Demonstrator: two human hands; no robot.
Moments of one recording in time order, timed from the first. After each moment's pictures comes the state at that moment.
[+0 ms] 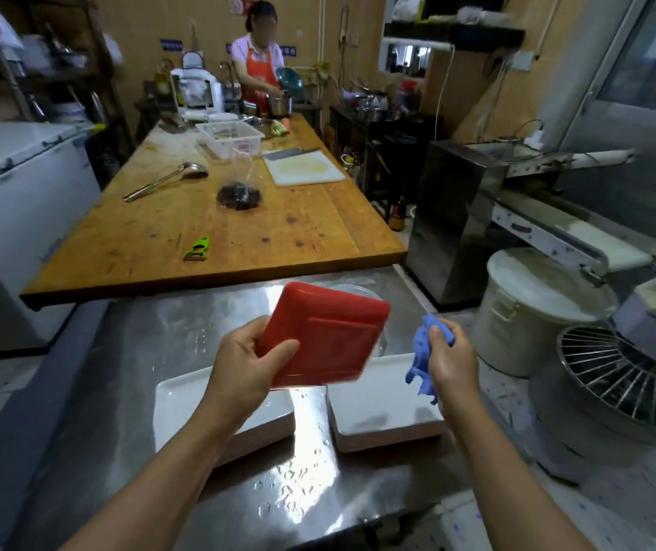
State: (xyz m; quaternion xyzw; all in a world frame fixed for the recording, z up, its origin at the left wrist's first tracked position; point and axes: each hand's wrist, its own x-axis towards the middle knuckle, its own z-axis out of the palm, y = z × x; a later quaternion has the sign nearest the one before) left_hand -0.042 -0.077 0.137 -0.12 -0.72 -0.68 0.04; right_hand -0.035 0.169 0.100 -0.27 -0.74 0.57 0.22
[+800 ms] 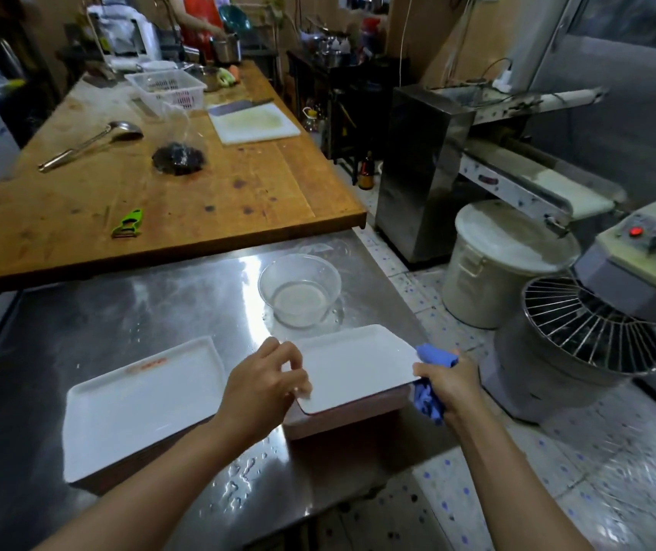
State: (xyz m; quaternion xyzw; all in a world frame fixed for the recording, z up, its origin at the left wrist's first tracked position) left_hand -0.064 0.003 0.052 -0.41 -0.87 -0.22 0.15; right_hand -0.014 0.261 0.032 -0.43 -0.62 0.65 0.04
